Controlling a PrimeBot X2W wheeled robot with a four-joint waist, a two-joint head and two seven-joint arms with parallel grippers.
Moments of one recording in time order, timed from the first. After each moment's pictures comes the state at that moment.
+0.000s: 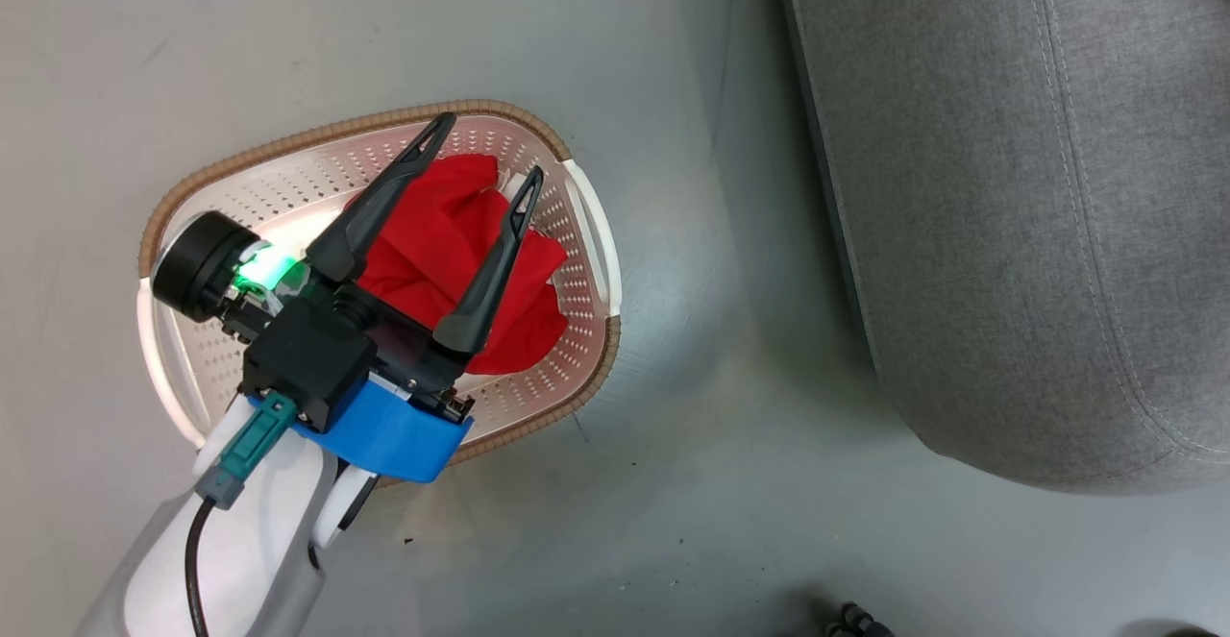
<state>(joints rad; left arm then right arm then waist) -0.49 0.38 -0.51 0.03 -0.25 -0.13 -0.26 -1.02 -0.35 -0.55 0.90 -0.11 0.13 -0.25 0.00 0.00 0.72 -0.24</state>
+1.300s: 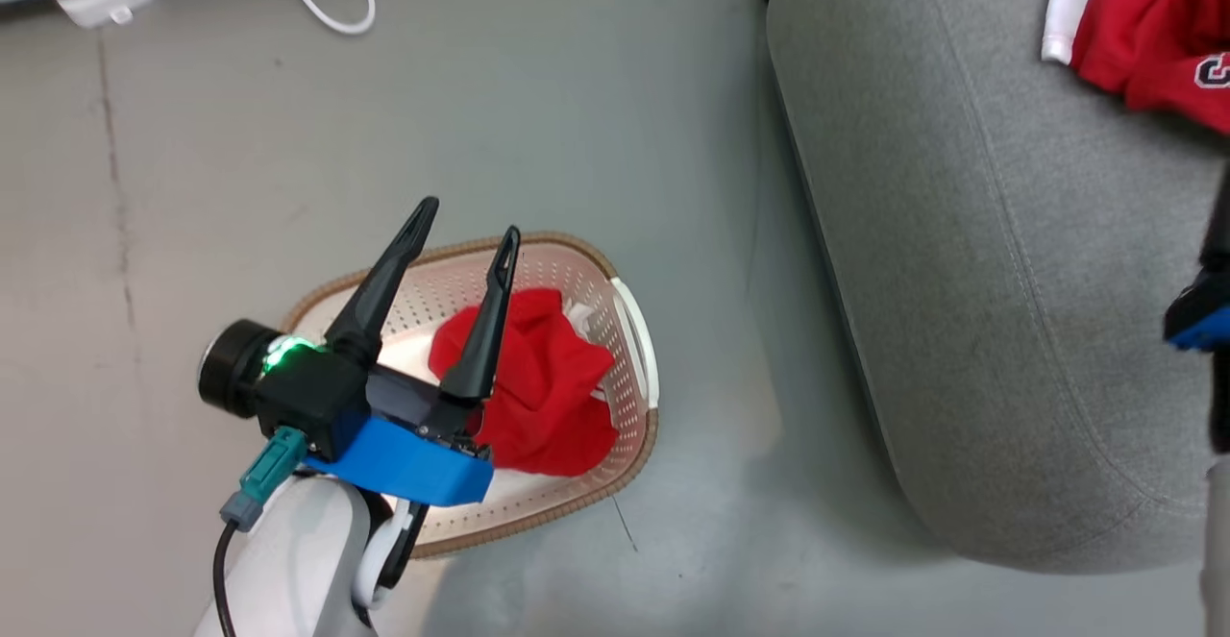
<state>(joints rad) -0.35 0.22 -0.39 0.12 -0.29 -0.13 -0.26 -0.63 -0.20 -0.45 0.60 -0.13 0.13 -0.26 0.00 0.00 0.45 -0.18</state>
